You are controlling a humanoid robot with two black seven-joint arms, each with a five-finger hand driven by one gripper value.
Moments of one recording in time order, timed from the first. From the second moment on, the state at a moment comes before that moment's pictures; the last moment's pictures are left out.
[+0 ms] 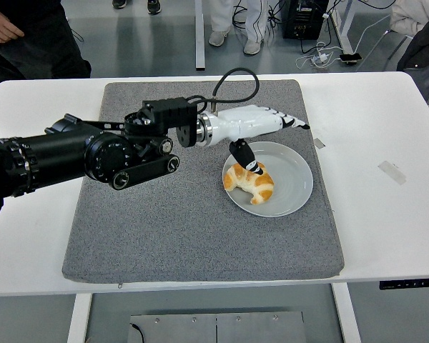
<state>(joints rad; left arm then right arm) -1.42 0.00 0.24 -0.82 1.03 0.12 -0.34 -0.13 0.00 0.07 0.15 -0.08 -0.05 0.23</state>
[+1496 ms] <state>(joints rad) -1.15 0.02 -0.76 -0.26 -0.03 -0.13 -0.23 -0.13 0.00 0.07 0.17 -0.08 -0.05 0.23</state>
